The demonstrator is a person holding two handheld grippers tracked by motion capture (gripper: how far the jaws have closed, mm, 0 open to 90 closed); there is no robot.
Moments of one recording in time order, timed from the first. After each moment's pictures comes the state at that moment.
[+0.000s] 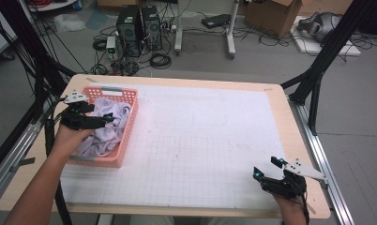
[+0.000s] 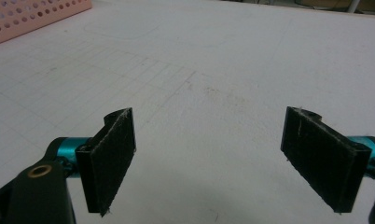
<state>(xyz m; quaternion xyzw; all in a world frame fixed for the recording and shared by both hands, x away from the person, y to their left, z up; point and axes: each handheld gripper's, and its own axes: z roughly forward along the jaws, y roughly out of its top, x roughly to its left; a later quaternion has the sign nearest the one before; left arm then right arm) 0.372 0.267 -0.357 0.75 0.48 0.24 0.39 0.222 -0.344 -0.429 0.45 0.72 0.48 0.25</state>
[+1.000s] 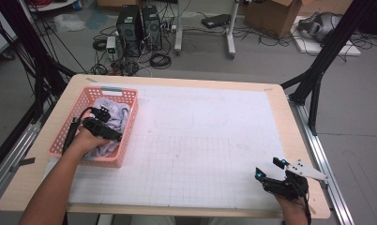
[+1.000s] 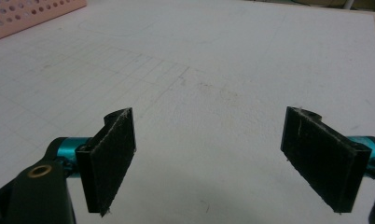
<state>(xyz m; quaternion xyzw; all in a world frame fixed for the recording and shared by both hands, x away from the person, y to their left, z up) 0.410 0.245 -0.425 0.82 0.52 0.12 0.21 0.221 -0.350 -0.432 0.46 0.71 0.47 0.25</state>
